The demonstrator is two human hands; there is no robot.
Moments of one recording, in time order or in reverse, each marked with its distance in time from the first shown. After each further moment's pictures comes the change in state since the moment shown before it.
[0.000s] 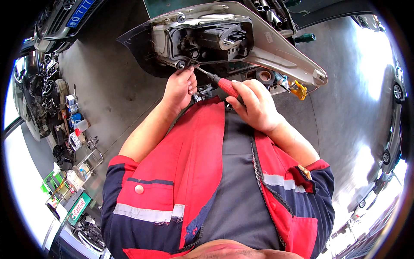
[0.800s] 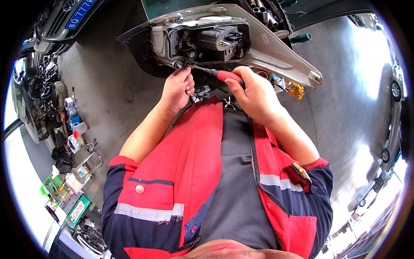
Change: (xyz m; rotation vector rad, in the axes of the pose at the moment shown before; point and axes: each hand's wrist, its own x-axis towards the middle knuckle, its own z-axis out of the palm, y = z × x) left_hand -0.001 0.002 0.001 -0.052 0.017 0.019; right_hand 0.031 -0.012 -0.018 0.135 -0.222 0.600
